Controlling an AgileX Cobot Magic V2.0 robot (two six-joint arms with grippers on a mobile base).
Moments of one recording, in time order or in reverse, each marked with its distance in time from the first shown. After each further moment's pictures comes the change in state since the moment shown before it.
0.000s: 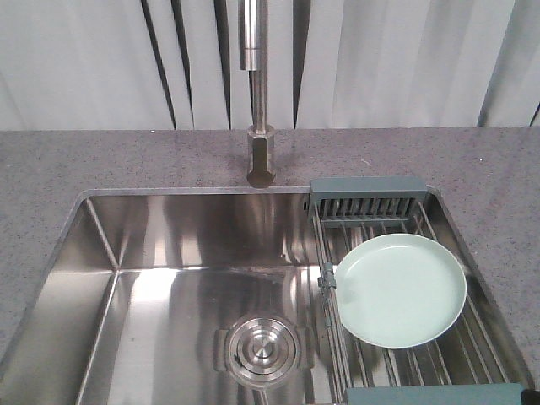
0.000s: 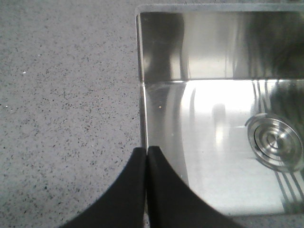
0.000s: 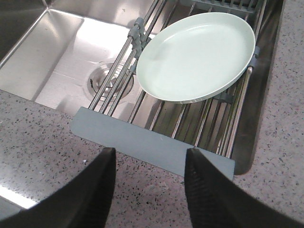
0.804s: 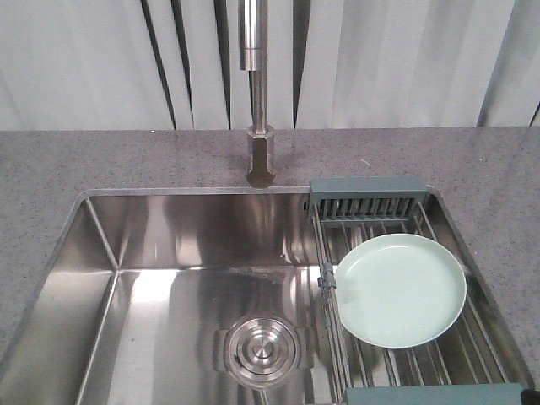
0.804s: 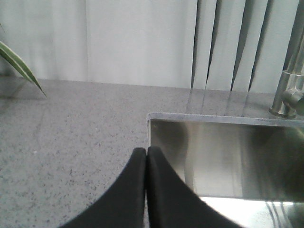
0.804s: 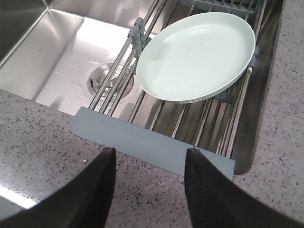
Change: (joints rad) left arm 0.132 -0.433 0.516 -0.062 -0.663 0.065; right arm 0.000 0.000 0.000 0.000 0.000 0.000
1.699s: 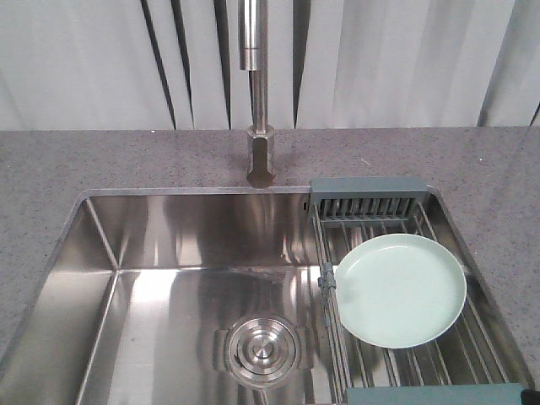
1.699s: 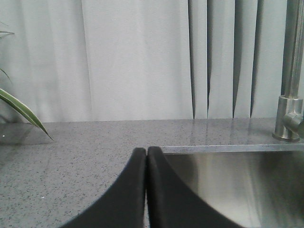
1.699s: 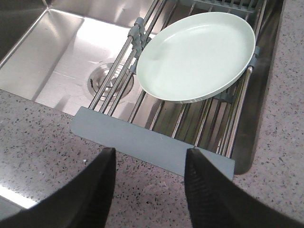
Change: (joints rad) left arm 0.000 0.000 0.000 -0.007 -0.113 0.073; right arm 0.000 0.000 0.000 0.000 0.000 0.000
